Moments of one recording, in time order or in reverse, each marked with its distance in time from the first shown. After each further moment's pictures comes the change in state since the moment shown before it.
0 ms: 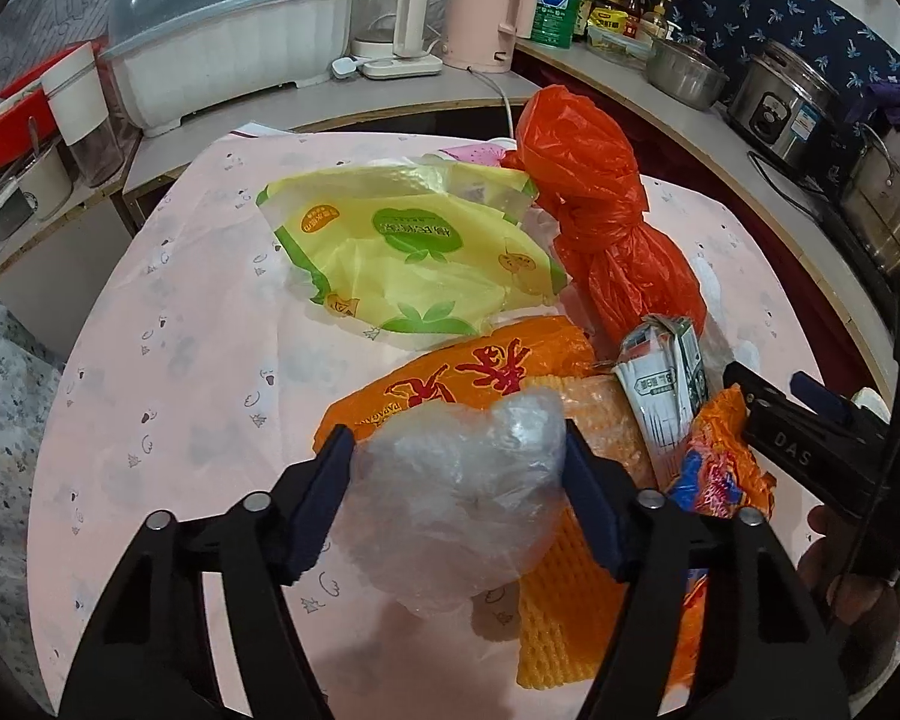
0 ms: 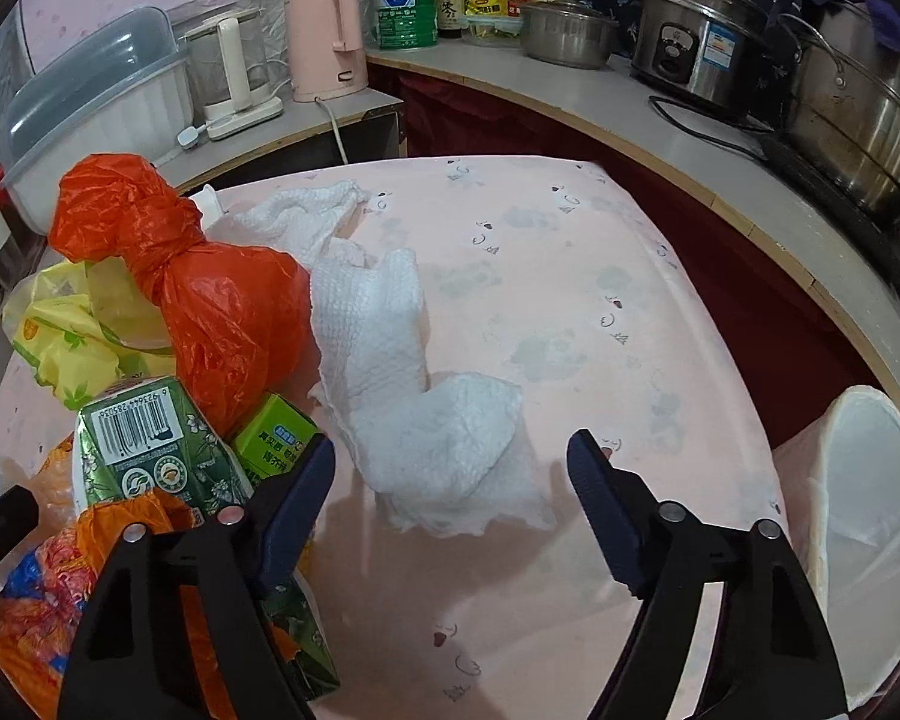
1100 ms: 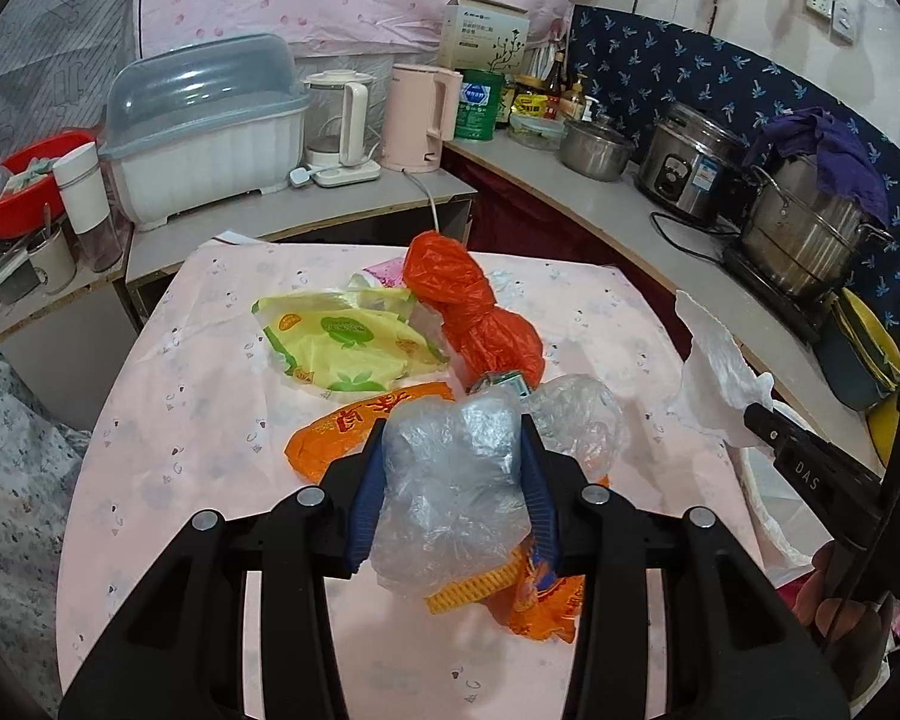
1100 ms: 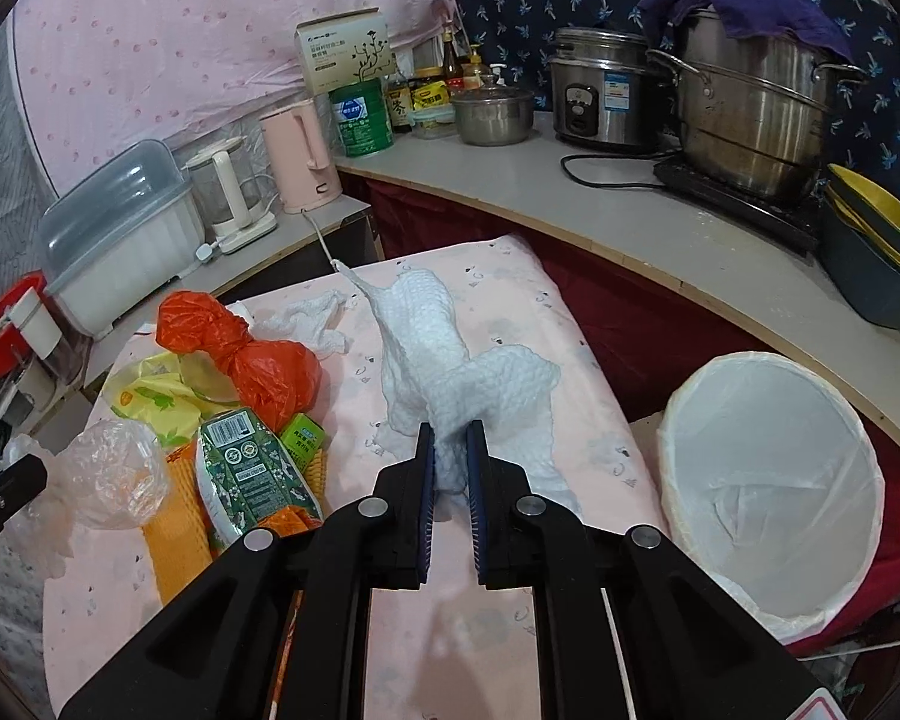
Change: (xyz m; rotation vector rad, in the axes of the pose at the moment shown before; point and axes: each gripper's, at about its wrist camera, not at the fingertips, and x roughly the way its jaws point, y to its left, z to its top) left arm -0.126 -0.043 -0.014 0.074 -0.210 -0.099; right arm -0.138 -0.071 -0.034 0.158 -0.185 0.038
